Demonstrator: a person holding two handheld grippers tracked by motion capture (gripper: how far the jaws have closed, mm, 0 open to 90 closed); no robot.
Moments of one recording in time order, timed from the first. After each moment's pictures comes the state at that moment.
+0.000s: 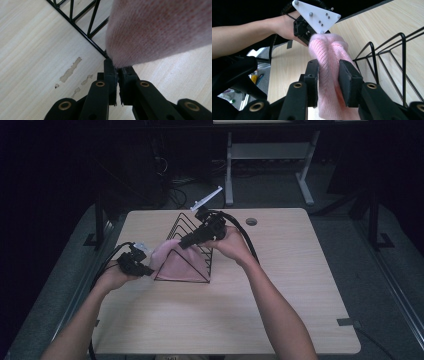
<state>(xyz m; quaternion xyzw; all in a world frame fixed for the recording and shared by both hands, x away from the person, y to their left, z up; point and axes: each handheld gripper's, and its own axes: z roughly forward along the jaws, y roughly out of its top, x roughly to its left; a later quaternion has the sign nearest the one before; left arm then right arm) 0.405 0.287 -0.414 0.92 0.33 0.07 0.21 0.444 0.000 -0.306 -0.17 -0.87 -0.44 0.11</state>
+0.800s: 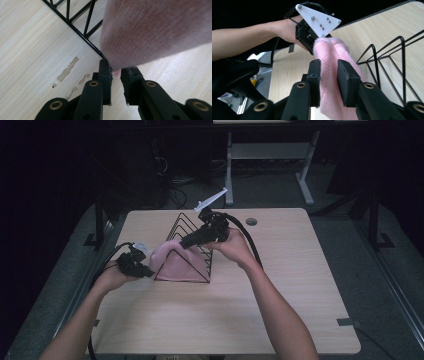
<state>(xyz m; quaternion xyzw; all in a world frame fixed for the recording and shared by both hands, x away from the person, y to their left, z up) 0.399 0.289 -0.409 0.92 0.33 0.07 0.22 0.436 -0.008 -0.304 -0.16 -0.86 -0.47 0.10</state>
